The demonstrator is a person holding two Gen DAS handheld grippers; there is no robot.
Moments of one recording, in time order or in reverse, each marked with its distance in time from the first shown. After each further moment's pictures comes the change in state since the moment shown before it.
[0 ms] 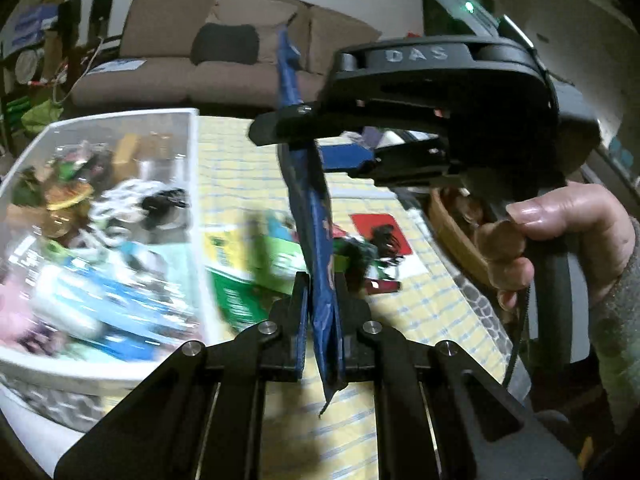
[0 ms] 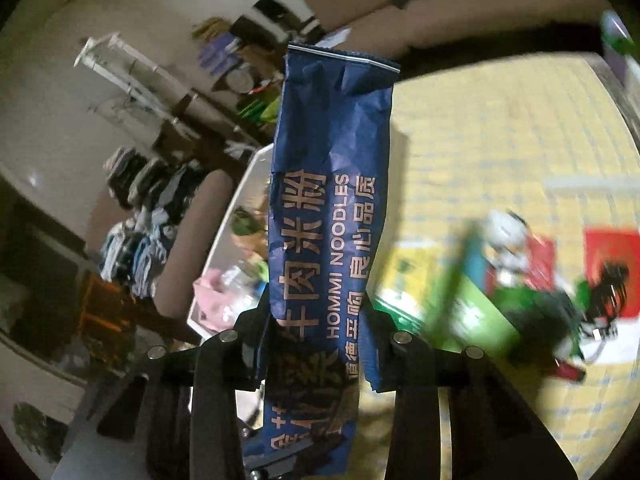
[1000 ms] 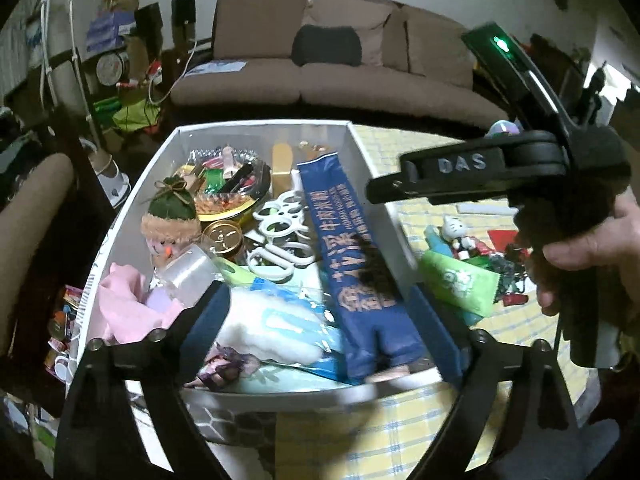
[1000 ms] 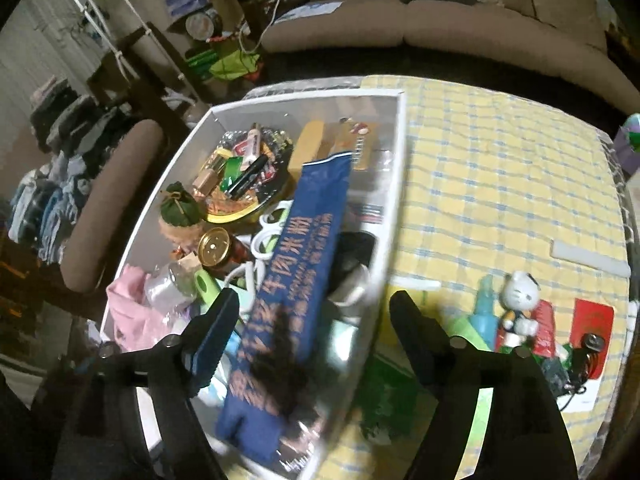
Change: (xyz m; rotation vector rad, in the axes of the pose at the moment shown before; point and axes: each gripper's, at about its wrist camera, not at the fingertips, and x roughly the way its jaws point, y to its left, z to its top) left arm -0.038 0.094 0.023 -0.043 -0.006 0.356; right arm 0.096 0.046 0.027 -0.138 0.092 -0.348
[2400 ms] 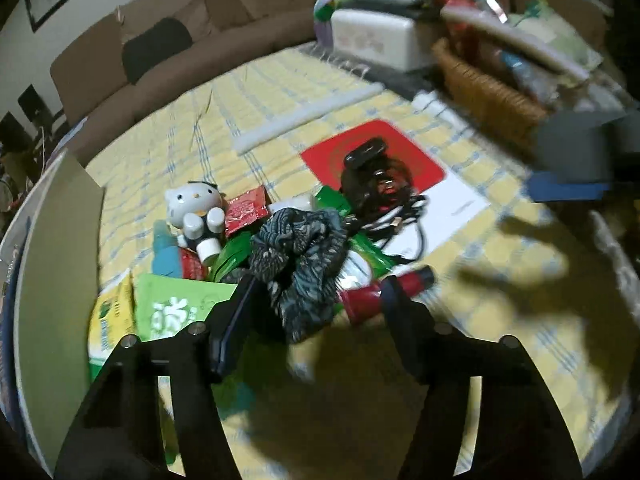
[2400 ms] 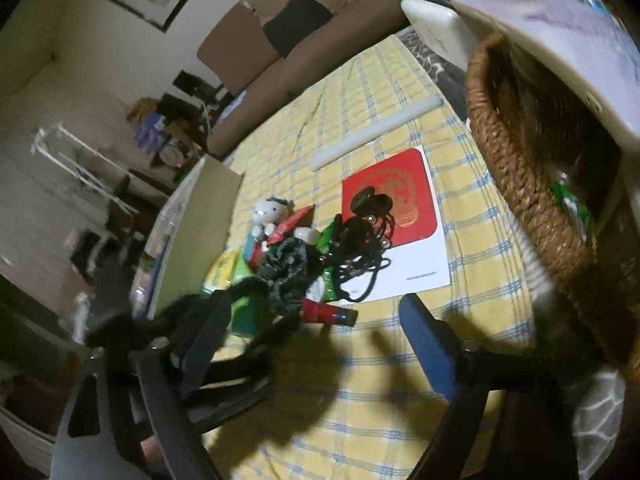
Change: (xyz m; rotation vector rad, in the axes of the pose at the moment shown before) left arm 0.172 -0.296 -0.060 0.515 0.130 -0.088; right arm -0.105 -0.306 -0.199 0.446 -0.278 0.247
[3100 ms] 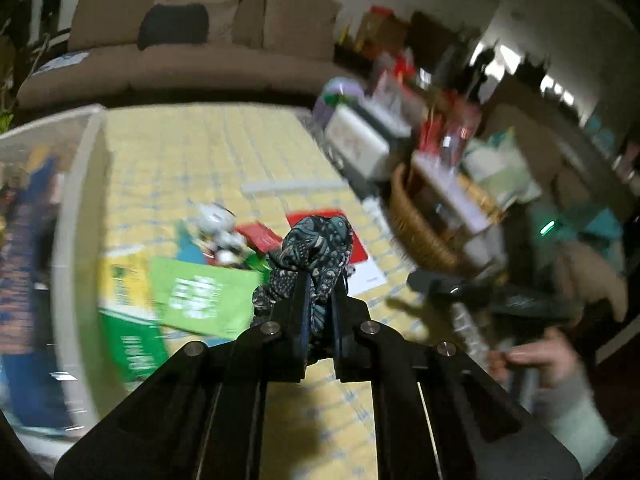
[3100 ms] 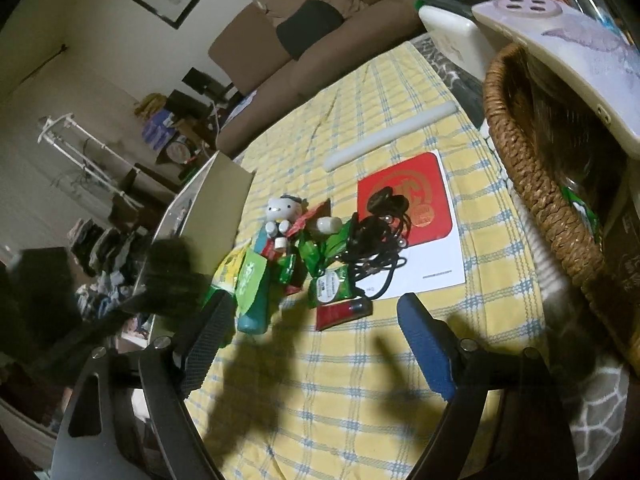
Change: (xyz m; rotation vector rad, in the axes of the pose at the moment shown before) left arm -0.138 0.119 -0.016 -0.357 -0.179 -0.397; right arm 0.000 0.019 -0.011 -0.066 -0.014 -0.018
